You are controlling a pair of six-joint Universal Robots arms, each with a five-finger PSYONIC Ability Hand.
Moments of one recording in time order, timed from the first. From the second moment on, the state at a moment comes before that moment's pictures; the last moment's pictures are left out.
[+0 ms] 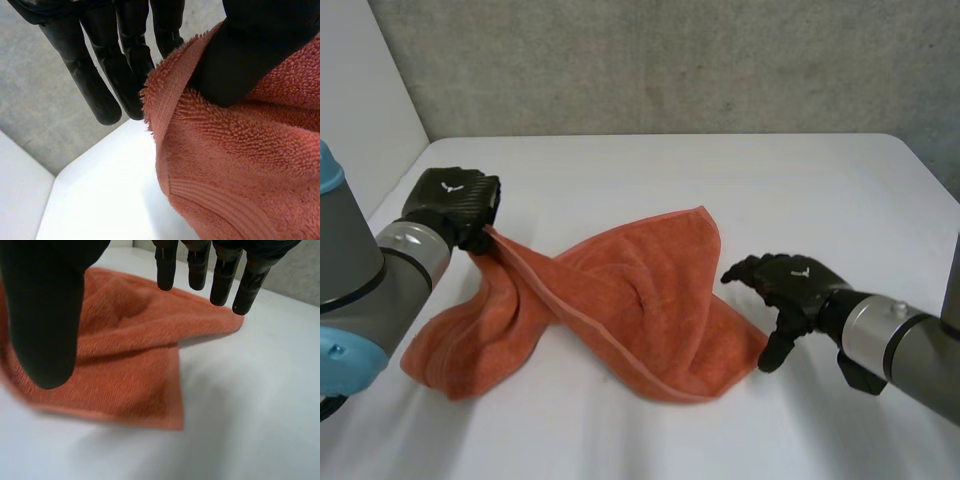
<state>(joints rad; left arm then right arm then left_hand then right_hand) 4.40 -1.84 -1.57 3.22 -1.57 3.48 1.84 -1.32 1.75 0.12 1.16 2.90 1.14 1.20 1.19 1.19 0.96 0.21 0.22 0.21 0.23 0.07</state>
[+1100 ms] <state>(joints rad) 4.51 -2.04 -1.50 3.26 -1.58 3.49 2.18 -1.09 1.75 -0.18 1.30 3.01 1.14 1.20 1.19 1.20 0.96 0.63 0.72 0.74 0.74 0.56</state>
